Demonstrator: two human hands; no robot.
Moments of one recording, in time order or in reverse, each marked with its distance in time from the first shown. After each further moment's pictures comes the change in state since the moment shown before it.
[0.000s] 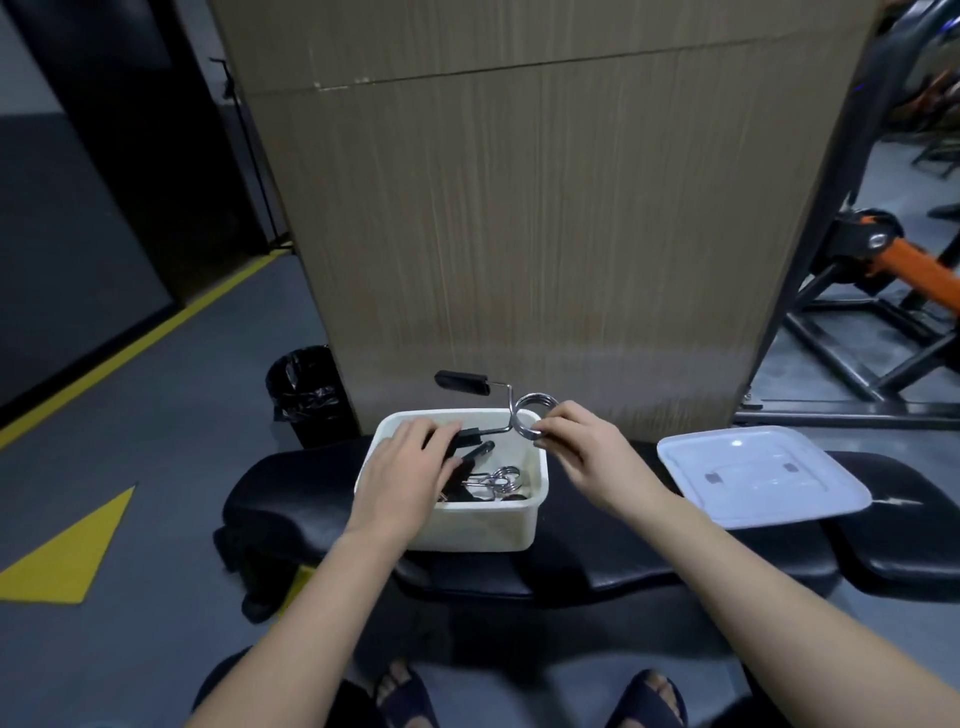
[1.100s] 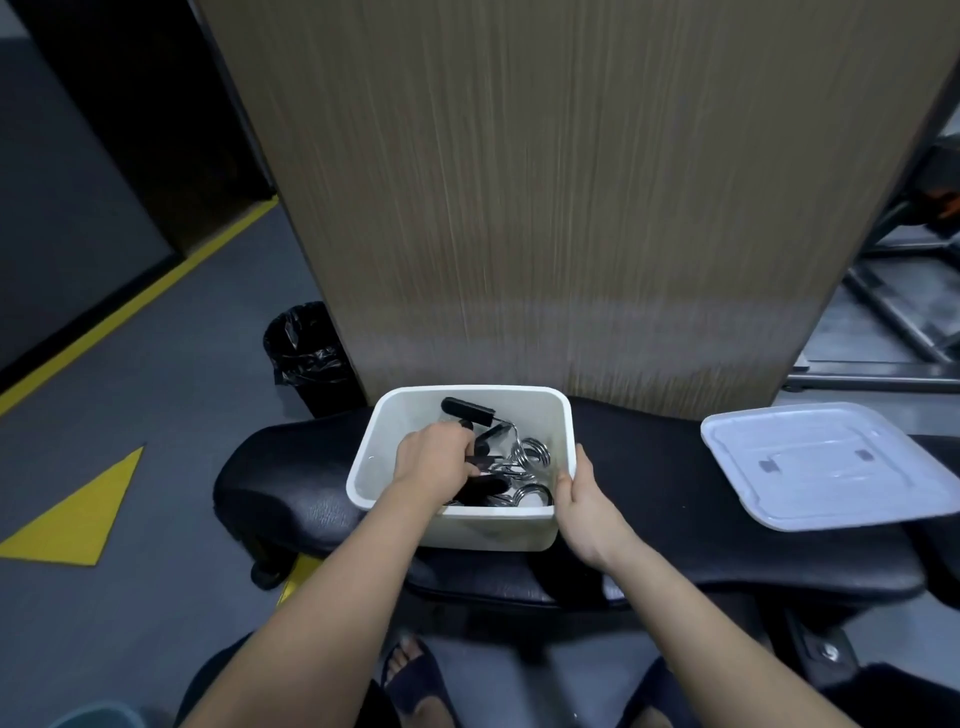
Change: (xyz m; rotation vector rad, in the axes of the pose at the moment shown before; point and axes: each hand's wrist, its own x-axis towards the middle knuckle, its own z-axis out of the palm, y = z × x) left_hand 0.052 -0.027 0.107 0.010 -0.656 -0.336; right_hand -0.021 0.059 0.128 0.348 -0.248 0.928
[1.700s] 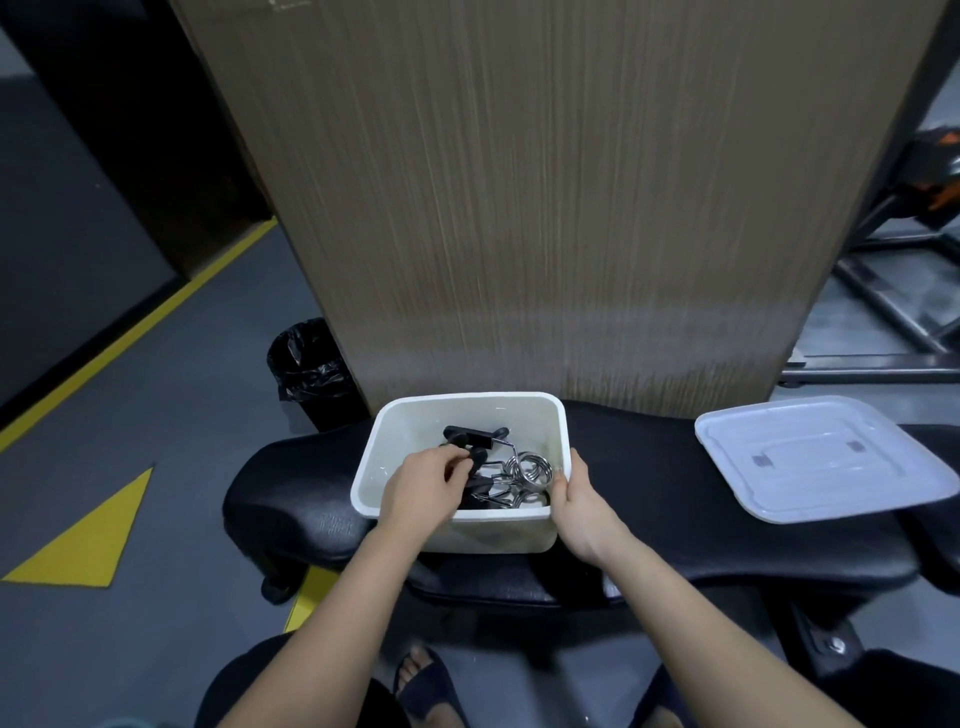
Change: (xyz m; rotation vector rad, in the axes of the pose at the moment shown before) left_hand -0.035 -0.012 0.012 -0.350 0.147 -0.062; right_hand -0.012 -0.012 -0.006 0.010 -0.014 0.061
